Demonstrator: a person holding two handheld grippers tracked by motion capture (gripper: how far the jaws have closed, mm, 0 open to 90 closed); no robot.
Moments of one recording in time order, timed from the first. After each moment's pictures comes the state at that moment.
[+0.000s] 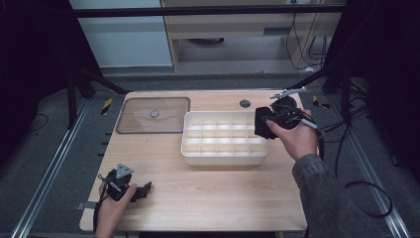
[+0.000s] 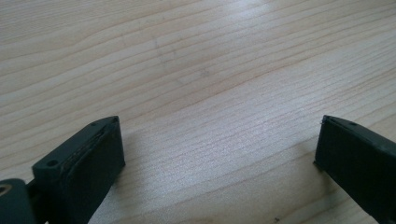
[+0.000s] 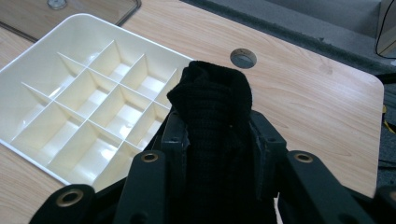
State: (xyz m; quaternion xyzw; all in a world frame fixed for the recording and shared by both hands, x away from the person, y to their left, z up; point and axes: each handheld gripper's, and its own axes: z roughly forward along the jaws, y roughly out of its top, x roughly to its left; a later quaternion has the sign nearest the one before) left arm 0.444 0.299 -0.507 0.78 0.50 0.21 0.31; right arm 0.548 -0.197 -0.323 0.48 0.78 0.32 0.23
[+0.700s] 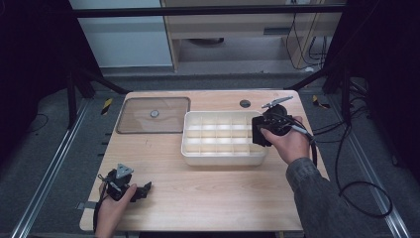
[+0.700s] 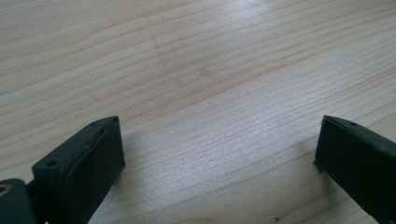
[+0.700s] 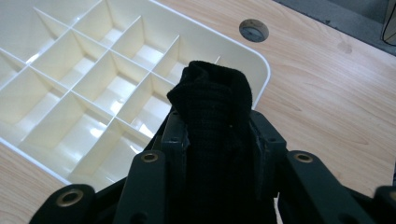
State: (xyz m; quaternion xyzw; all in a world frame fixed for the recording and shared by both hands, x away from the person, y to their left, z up) left arm 0.444 0.299 -0.507 0.78 0.50 0.21 0.31; right arm 0.554 -0.184 -0.356 0.47 0.81 0.28 0.22
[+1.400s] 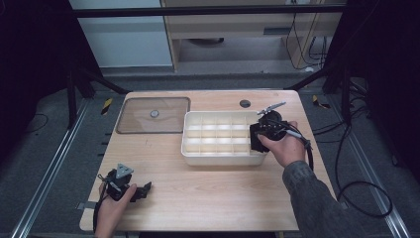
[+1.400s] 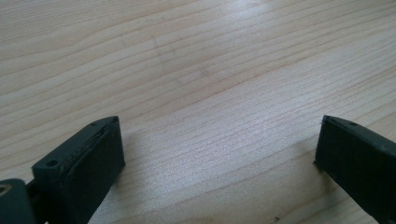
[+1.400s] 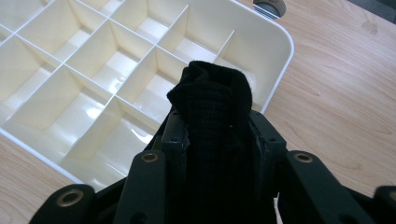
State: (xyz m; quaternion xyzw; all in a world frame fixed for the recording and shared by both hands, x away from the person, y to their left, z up) left arm 0.445 0.299 -0.507 0.78 0.50 0.21 0.31; right arm 0.555 -0.177 -0.378 0.47 0.82 0.25 0.21
